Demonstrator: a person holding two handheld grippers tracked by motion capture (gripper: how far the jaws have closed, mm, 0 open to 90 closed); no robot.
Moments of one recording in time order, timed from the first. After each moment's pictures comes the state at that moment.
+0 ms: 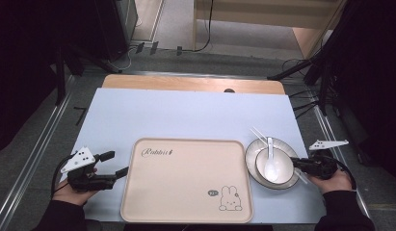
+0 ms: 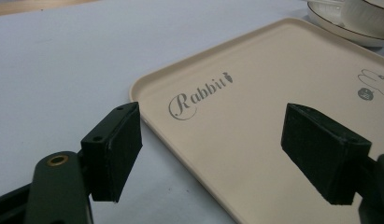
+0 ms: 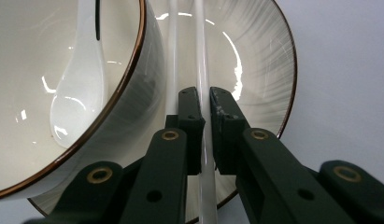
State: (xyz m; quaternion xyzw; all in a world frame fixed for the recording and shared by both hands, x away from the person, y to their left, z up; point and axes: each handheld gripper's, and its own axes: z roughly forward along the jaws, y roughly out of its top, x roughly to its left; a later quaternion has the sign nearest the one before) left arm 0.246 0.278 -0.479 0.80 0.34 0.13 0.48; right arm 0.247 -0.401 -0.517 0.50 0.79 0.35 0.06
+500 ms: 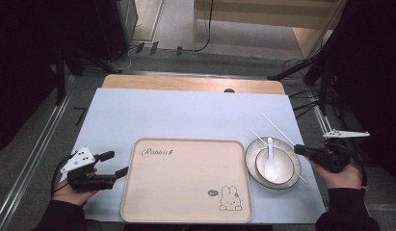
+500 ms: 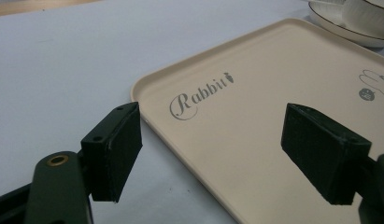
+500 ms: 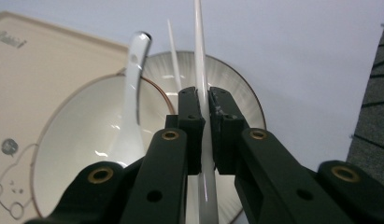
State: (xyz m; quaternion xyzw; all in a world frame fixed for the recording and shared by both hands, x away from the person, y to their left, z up) left arm 0.246 0.279 -0.479 0.80 0.34 0.13 0.48; right arm 0.243 -0.393 -0.455 0.55 0.73 0.38 0.10
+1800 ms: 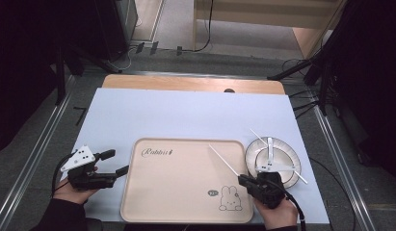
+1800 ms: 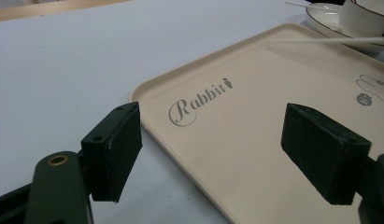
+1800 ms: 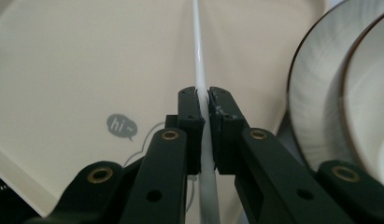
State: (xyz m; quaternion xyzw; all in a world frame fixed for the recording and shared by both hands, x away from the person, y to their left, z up) left arm 0.249 0.277 -0.477 0.80 0.34 0.13 0.48; right arm 0.180 -0.213 -0.494 0.56 0.75 0.34 0.08
